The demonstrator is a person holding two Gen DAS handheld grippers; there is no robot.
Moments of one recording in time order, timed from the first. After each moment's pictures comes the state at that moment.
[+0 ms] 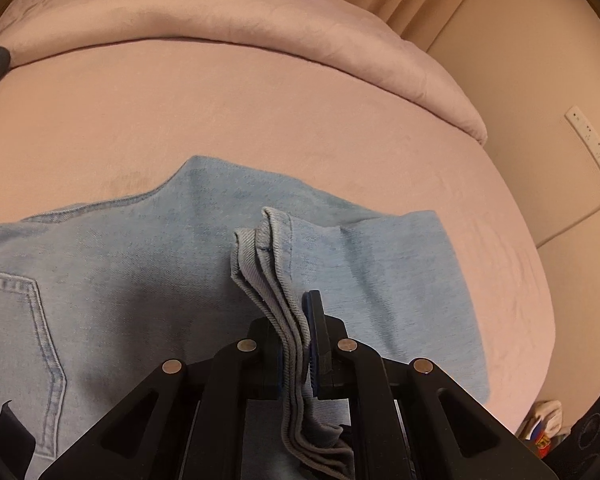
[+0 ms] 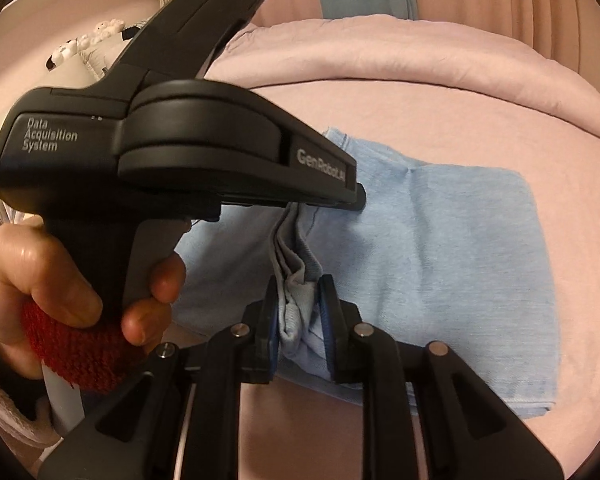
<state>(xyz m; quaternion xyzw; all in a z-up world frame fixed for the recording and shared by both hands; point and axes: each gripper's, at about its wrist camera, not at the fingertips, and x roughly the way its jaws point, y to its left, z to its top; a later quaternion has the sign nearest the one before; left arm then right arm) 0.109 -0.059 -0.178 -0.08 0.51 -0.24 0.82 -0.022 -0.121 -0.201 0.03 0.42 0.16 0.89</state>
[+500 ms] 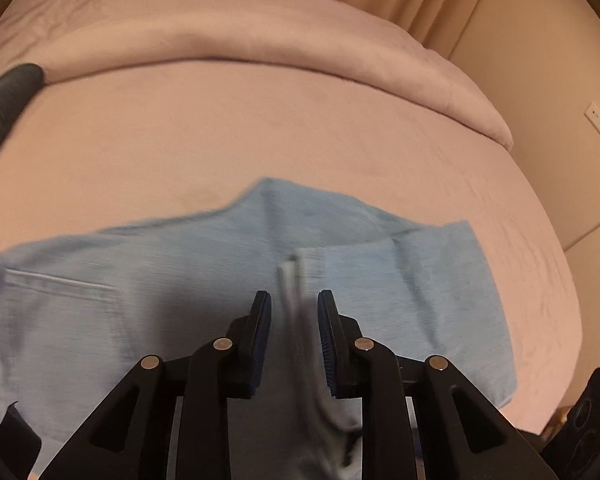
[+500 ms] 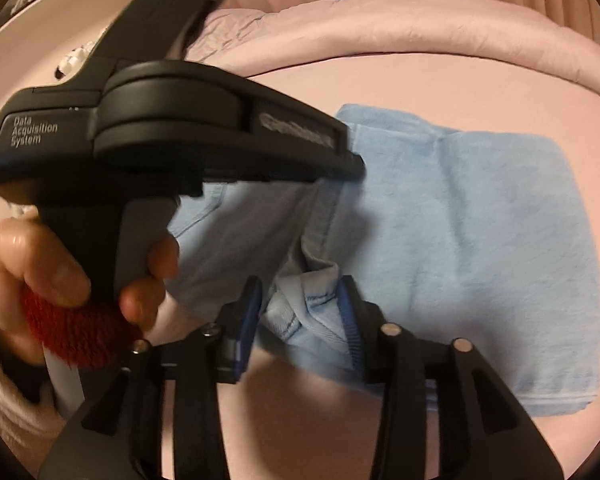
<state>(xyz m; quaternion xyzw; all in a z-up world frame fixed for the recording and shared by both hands) 0.110 -0.037 -0.161 -0.05 0.49 -0.18 0.85 -0.014 -0.131 -0.202 0.08 0.44 0.21 0.87</state>
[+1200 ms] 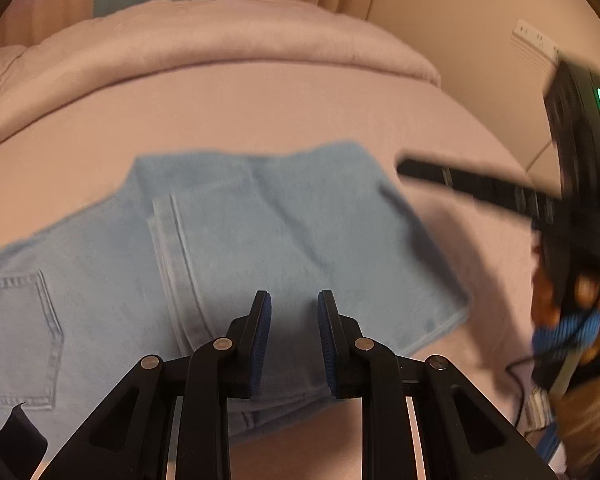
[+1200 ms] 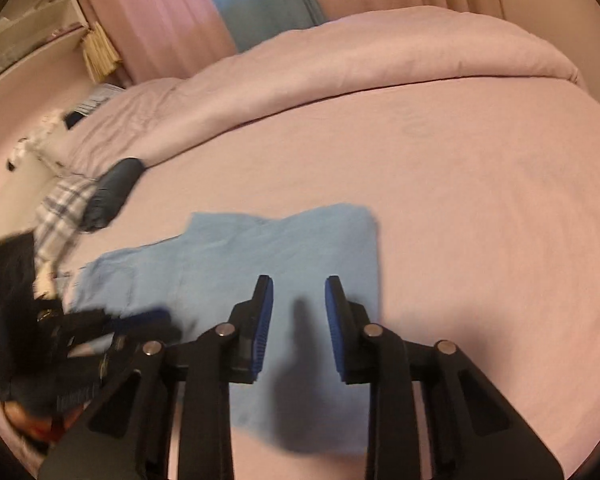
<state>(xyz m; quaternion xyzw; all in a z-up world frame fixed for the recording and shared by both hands) 0.055 -0.111 -0.177 0.05 0.48 -0.29 0.83 0.031 -0.275 -0.147 0.14 0.40 0.07 0.90</state>
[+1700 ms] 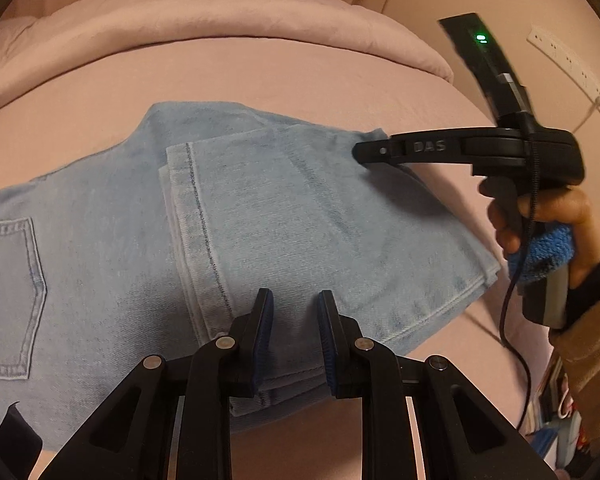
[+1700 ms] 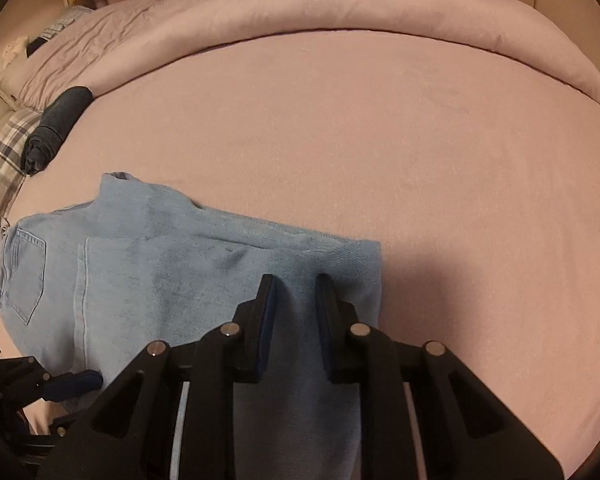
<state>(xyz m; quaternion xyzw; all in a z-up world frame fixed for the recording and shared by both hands) 0.048 -0.087 -0.200 0.02 0.50 -0.28 0.82 0.092 -0.273 -0.196 0.05 0.52 0.05 0.85</state>
